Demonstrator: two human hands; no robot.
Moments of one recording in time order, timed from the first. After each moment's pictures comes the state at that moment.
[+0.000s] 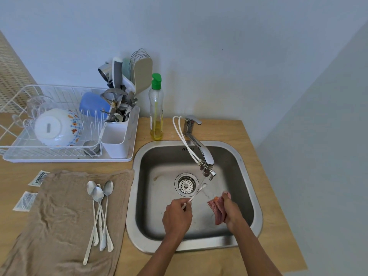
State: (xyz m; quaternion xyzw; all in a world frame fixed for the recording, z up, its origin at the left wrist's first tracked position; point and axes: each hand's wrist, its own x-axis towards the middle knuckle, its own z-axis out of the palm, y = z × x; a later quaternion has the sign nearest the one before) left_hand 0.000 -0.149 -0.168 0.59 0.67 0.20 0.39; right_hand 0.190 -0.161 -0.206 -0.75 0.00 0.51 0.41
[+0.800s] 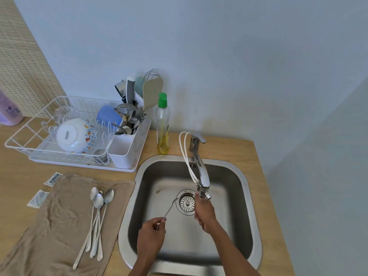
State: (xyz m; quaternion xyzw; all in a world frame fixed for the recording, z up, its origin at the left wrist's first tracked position) left_hand -0.037 -0.145 -0.186 0.45 0.74 0.27 0.42; right_hand 0.145 -0.093 -0.168 -0.77 -0.24 0.50 0.30
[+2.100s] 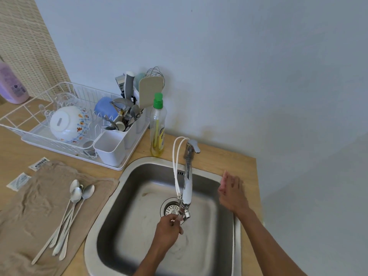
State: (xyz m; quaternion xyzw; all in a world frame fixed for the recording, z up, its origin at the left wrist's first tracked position) left_hand 0.087 -0.103 -0.171 0.39 0.68 0.27 0.56; right_hand 0.328 0.009 -0.175 -0.74 -0.65 0.15 -0.05
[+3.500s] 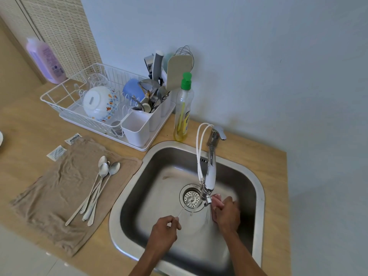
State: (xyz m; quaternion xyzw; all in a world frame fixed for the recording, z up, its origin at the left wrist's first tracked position) left_hand 0.039 -0.158 -0.181 0.36 0.75 0.24 0.50; right_hand 0.244 -0.062 -0.268 -0.83 -0.50 0.23 0.10
